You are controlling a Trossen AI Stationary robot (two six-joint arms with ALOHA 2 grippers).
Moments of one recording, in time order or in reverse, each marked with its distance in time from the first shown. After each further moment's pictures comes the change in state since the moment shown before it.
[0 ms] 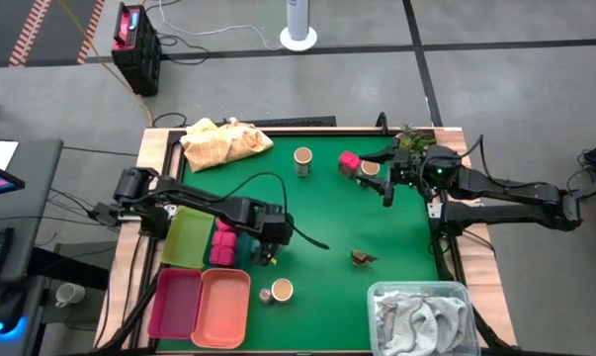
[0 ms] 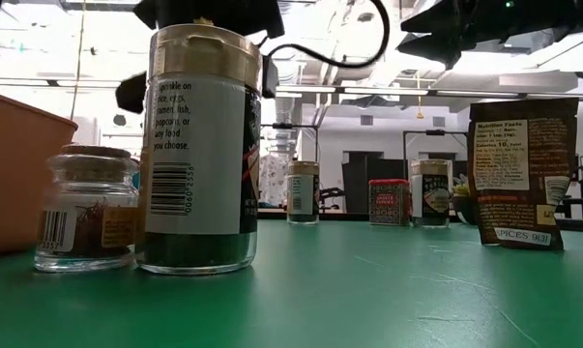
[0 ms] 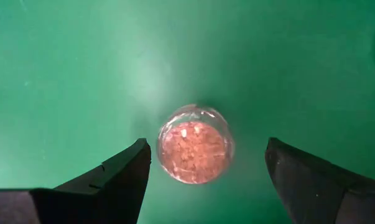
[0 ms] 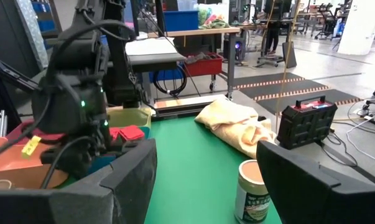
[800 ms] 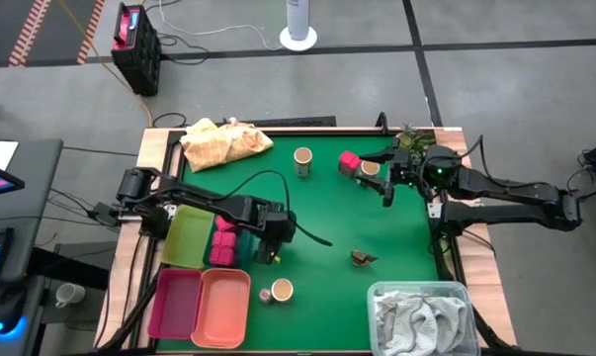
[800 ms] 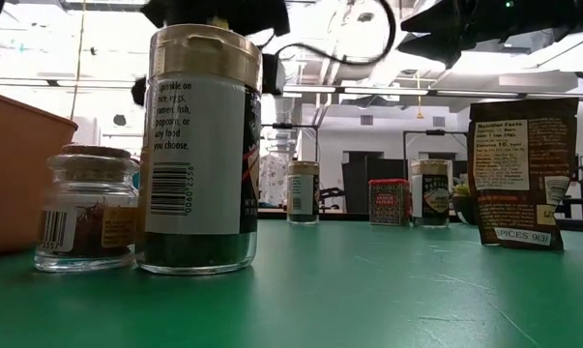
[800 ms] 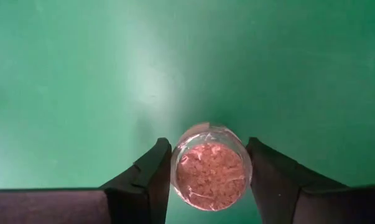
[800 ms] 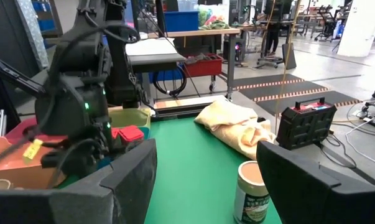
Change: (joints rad) left arm 0.013 0.004 0.032 -0.004 -0.004 -0.020; right arm 0.001 0.000 0.000 0.003 0.000 -0.007
